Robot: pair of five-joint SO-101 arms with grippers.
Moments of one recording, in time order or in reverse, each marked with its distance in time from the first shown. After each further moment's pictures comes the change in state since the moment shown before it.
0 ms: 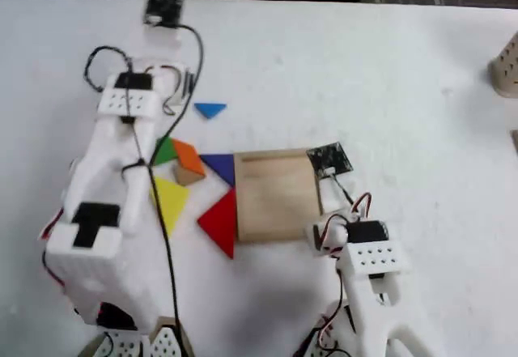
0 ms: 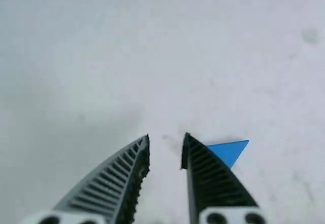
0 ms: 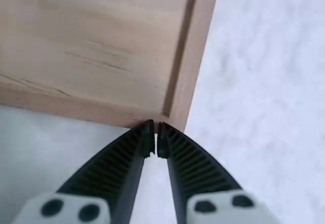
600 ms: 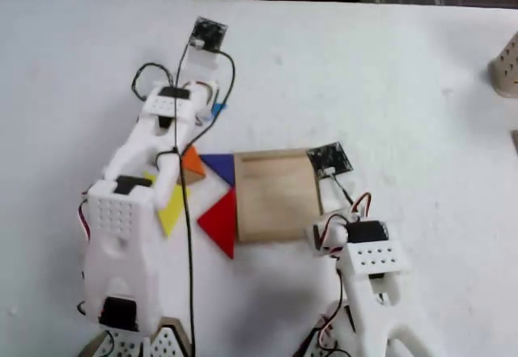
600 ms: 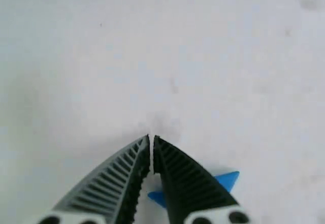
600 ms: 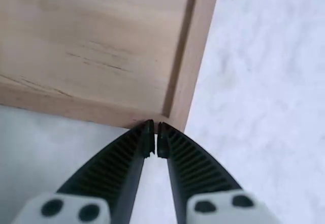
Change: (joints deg) left arm 4.5 24.2 -10.0 -12.7 -2.6; right arm 0.0 0.0 0.0 0.0 0.0
